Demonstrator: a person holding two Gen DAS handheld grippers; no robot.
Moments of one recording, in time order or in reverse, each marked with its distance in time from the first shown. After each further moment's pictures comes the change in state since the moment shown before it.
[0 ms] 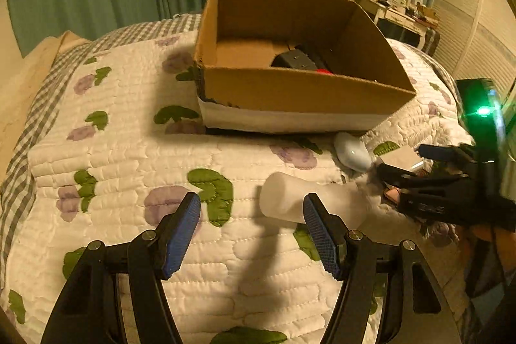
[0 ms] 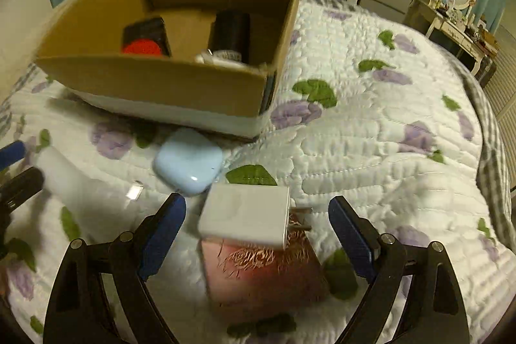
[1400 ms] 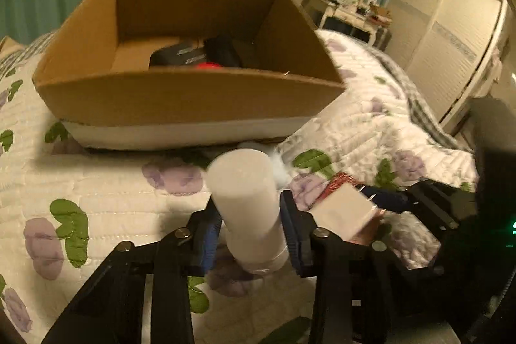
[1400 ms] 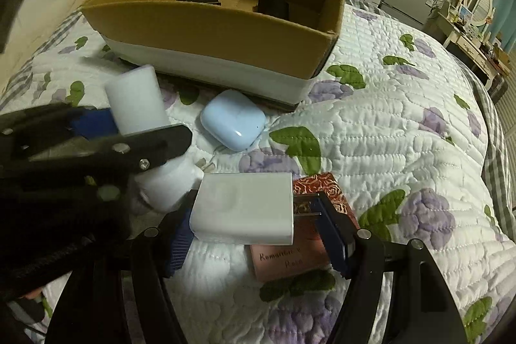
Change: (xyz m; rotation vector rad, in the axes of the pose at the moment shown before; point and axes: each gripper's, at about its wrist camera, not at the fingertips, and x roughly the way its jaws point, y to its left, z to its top) left arm 0.024 -0.060 0.018 0.044 -0.022 -0.259; right arm -0.022 0.028 -0.036 -0.091 -0.004 0.042
